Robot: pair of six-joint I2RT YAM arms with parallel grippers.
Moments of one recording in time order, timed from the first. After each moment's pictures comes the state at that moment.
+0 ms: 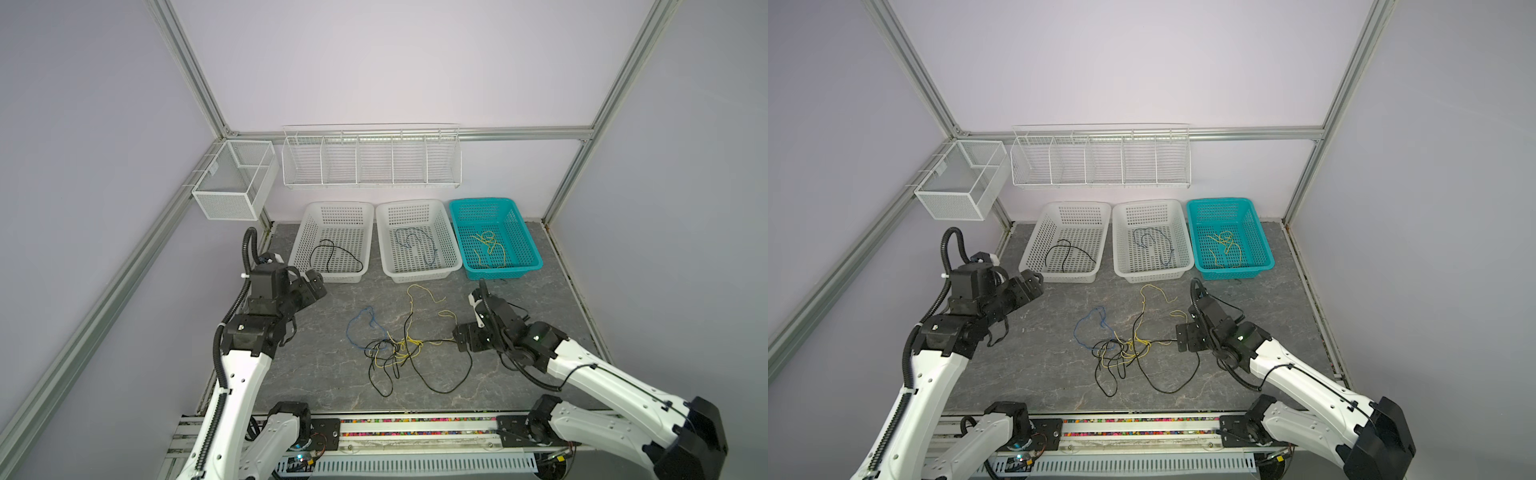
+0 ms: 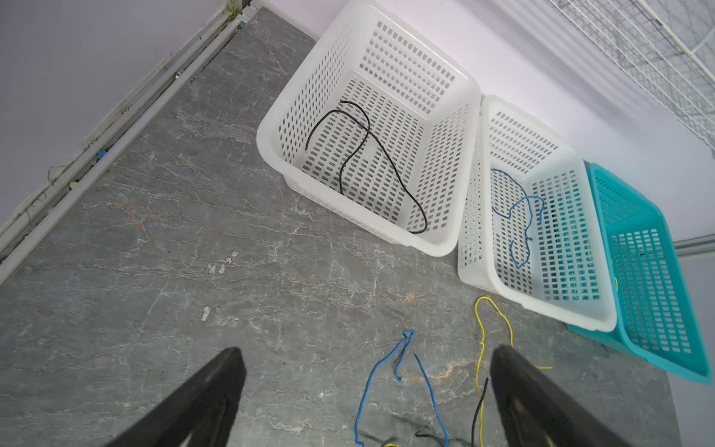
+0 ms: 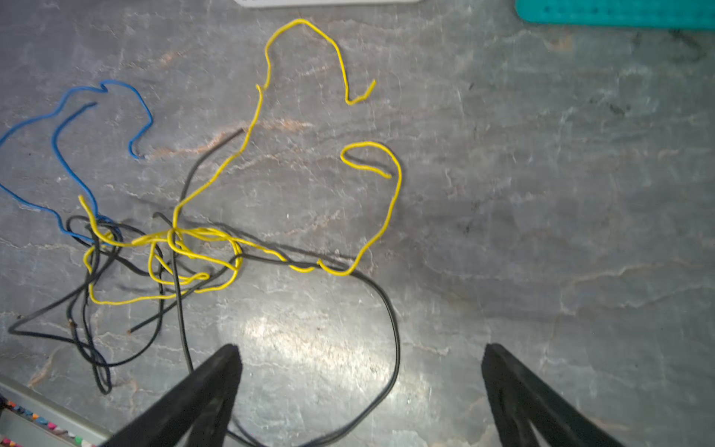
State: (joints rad) left arm -0.15 0.87 1.01 -0.77 -0.03 -0.54; right arm 0.76 1.00 0.71 -0.69 0.15 0.51
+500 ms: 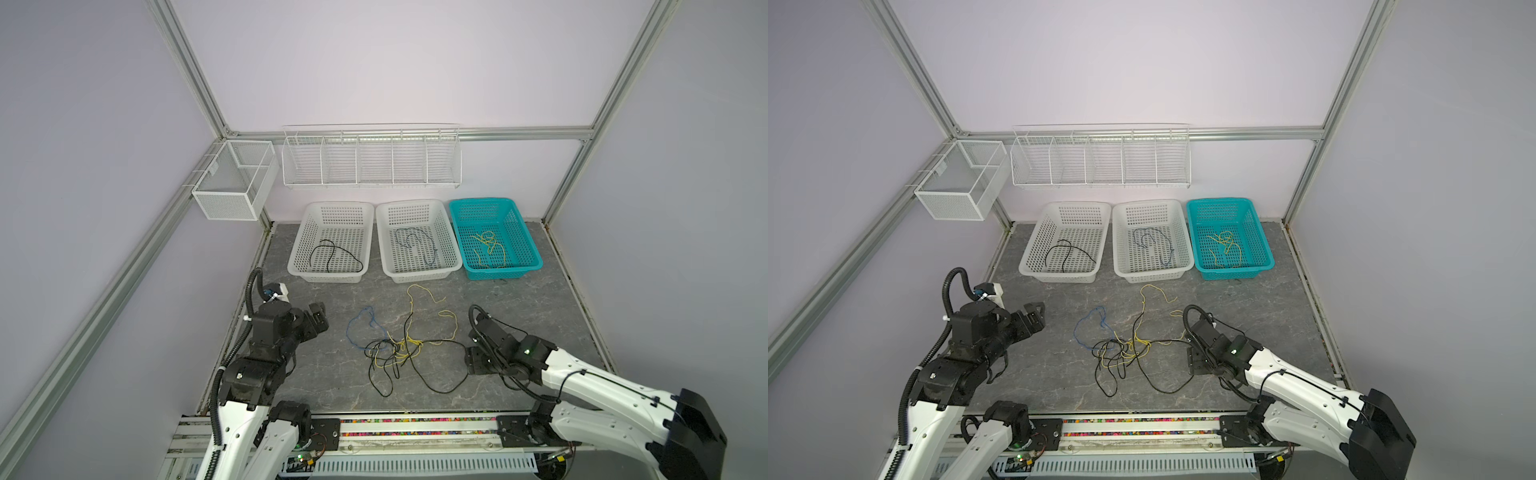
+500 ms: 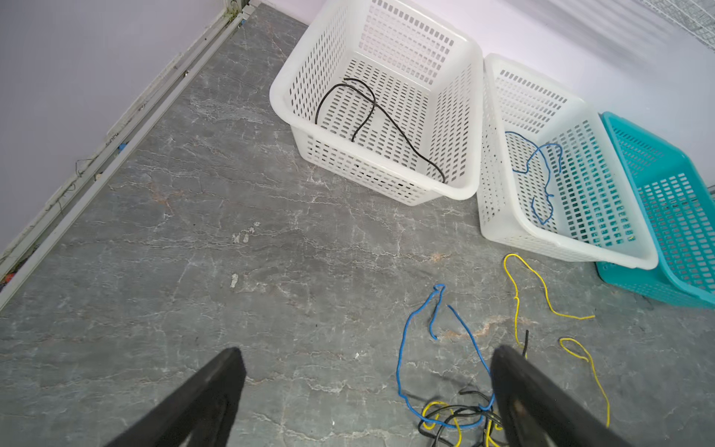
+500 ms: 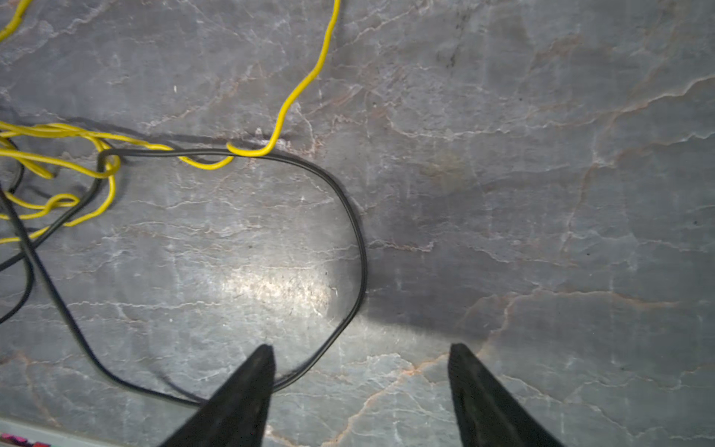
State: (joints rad) left arm -0.23 0.58 0.77 -0.78 -0.10 -0.49; right arm 0.85 1.02 0.58 -0.77 0.17 0.72
